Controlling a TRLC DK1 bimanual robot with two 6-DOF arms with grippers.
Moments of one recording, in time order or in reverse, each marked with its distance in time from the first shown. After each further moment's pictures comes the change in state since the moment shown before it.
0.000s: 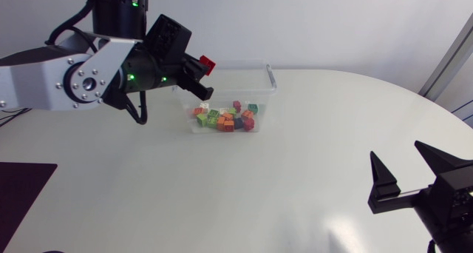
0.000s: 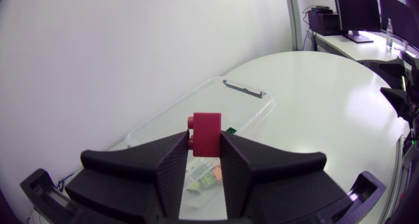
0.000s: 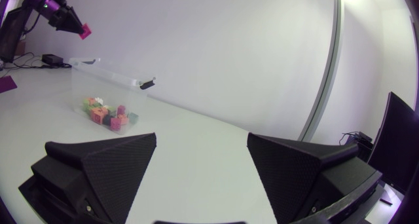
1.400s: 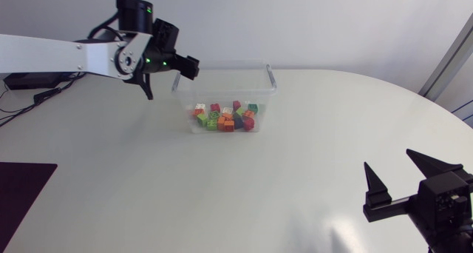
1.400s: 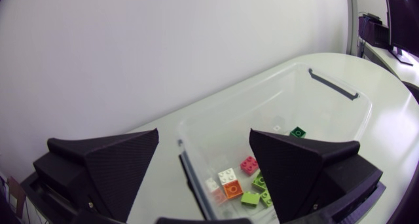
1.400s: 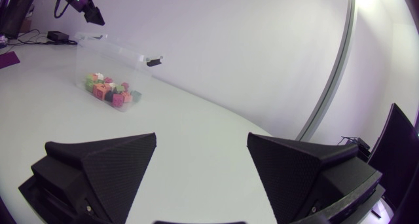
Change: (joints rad) left arm 0.212 0.350 0.280 0.043 -0.040 -0.048; right arm 0.000 0.000 -0.016 -0.073 -0.007 -0.078
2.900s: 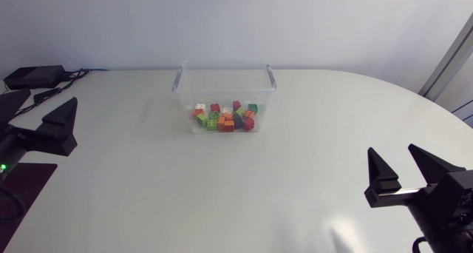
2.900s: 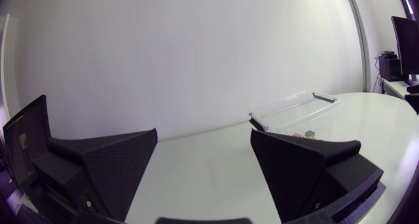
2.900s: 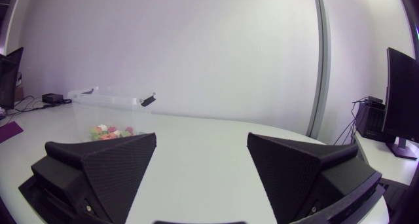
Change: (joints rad) left arm 0.345 -1.355 -1.002 0.024 0.117 -0.038; right arm -0.006 0.000 -0.044 0.180 -0.003 0.317
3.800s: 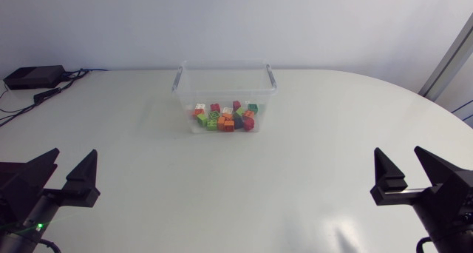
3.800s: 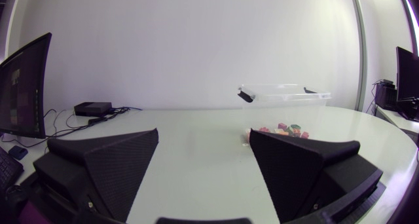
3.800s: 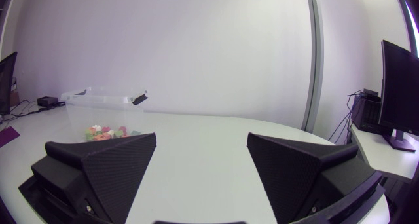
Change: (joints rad) left arm -0.064 -0.447 -0.356 -0.114 -0.062 -0.216; right arm -0.124 0.000 0.000 -0.016 -0.087 0.026
